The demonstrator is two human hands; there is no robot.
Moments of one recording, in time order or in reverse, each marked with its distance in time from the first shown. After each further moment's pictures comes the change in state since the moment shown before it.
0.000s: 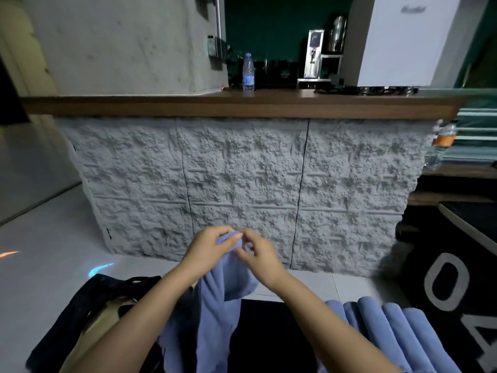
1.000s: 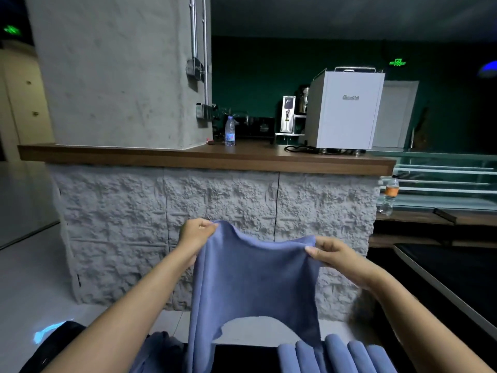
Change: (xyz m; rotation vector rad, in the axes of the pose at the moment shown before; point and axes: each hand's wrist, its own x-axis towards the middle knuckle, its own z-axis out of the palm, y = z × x) left_hand 0.056 0.101 -0.024 -0.203 0.354 -0.191; right_hand -0.069 -0.056 -0.237 0.278 -0.174 0.111
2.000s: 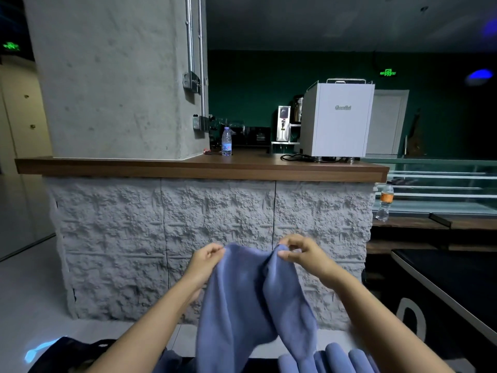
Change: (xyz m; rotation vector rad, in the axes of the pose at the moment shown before) left_hand -0.045 -0.011 0.011 -0.169 -0.241 -0.006; right_hand 0.044 -0.001 0.035 -0.140 0.249 -0.019
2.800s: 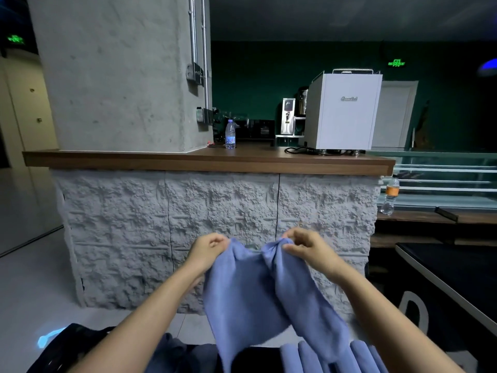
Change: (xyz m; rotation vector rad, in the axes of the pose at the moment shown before) left_hand 0.001 0.011 -0.006 0.160 0.014 0.045; right_hand -0.009 -0.001 0.000 -0.086 0.022 -0.084
